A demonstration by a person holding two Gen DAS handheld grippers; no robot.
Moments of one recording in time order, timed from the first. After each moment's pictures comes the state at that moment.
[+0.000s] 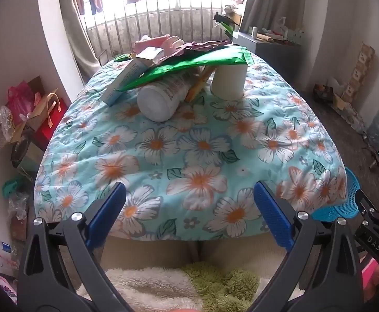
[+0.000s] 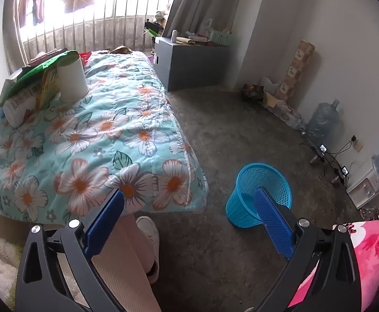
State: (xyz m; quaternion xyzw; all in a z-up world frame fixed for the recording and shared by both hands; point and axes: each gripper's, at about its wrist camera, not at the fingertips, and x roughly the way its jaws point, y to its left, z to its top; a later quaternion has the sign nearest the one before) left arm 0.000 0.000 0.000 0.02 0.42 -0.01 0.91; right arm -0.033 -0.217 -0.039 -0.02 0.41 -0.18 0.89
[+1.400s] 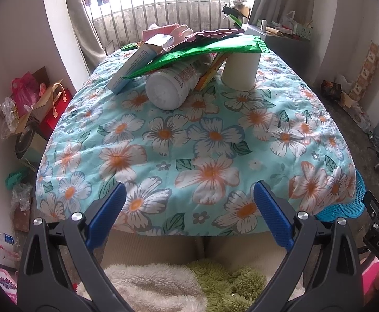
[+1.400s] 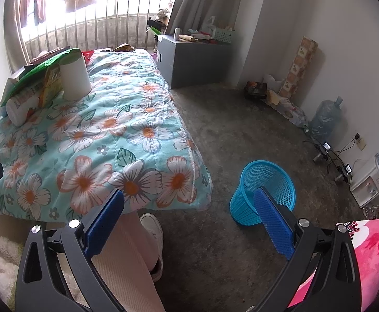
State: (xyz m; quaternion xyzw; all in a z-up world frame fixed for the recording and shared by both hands) left arm 0.005 0.008 -0.011 0.02 0.44 0.01 0.90; right arm -0.033 -0.218 -0.041 -0.01 0.42 -0.18 0.89
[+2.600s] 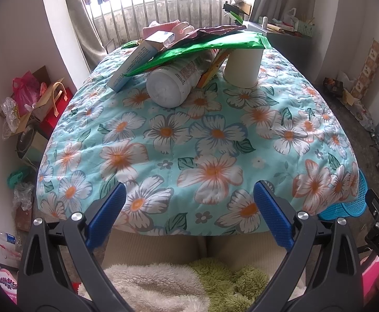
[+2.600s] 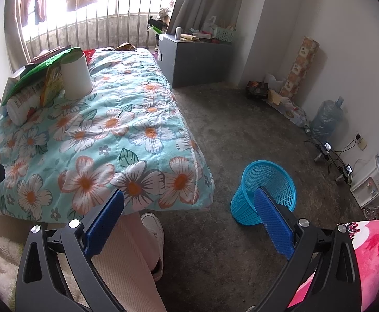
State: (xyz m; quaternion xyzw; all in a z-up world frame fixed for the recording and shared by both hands) left arm 0.005 0.009 -0.013 0.02 0.44 0.01 0.90; right arm -0.029 -0.213 -0.042 -0.02 0.42 -0.18 0.89
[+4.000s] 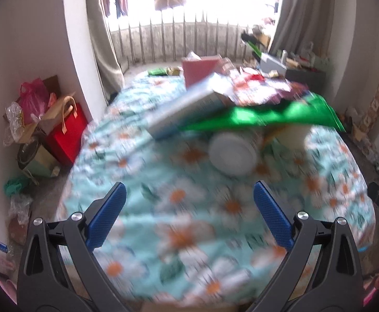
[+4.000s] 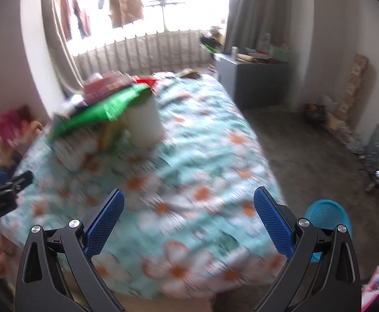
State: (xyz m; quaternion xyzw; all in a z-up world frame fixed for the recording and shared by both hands) left arm 0.078 0.098 0.010 -0.01 0.37 0.04 0.93; right arm 0.066 -0.161 -0.017 0.05 0.36 0.00 0.93
